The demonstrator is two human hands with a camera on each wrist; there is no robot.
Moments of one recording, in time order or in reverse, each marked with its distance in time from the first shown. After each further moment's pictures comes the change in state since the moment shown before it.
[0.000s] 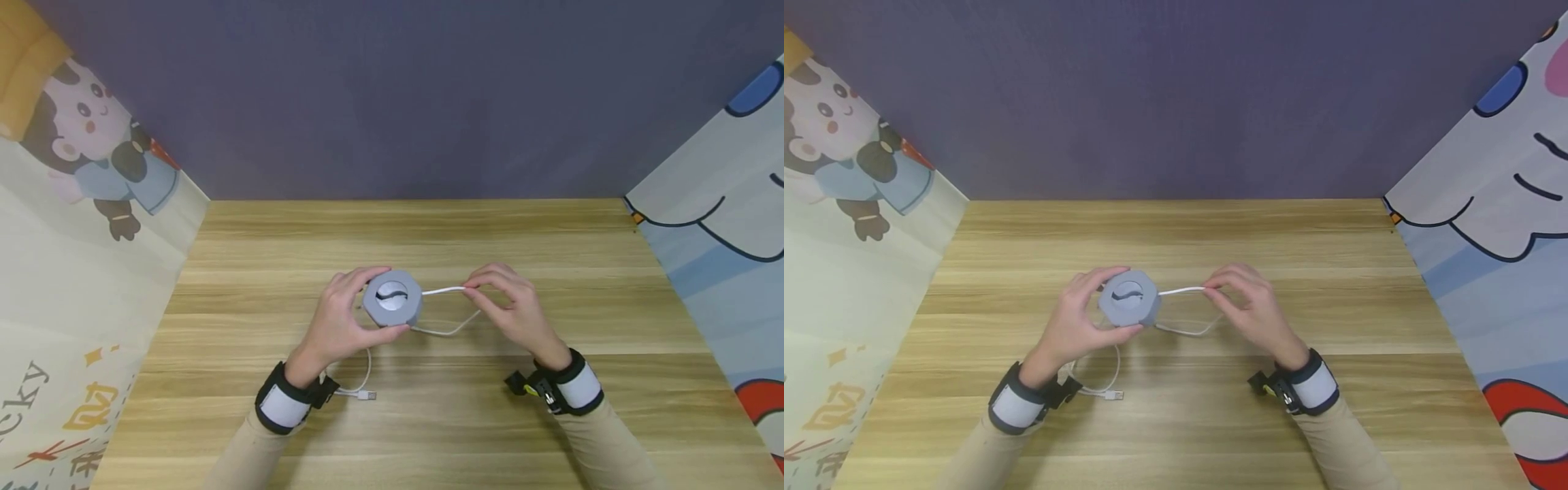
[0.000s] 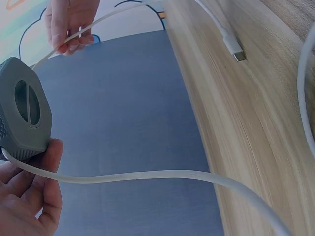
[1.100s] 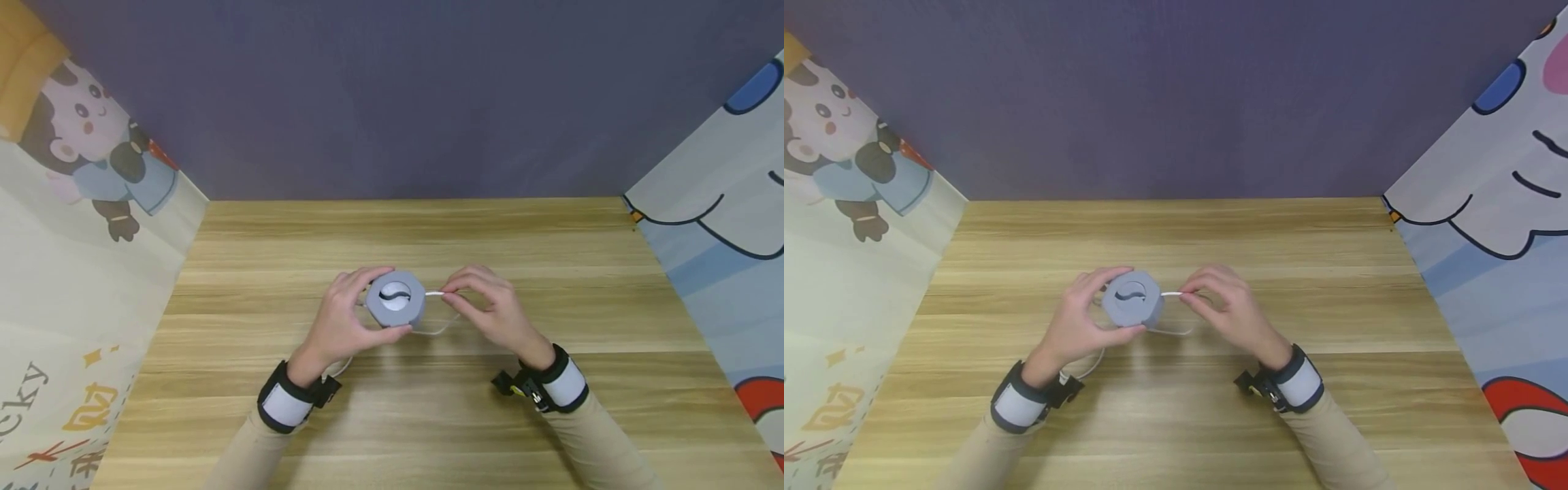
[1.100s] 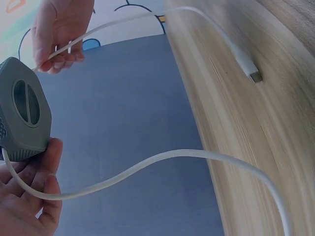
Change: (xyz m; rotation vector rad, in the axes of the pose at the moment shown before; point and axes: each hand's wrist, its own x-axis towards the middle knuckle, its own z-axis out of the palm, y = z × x) left_hand 0.002 0.000 0.004 -0.020 -0.007 0.026; right_hand 0.011 -0.013 0.020 0.029 -0.069 -0.016
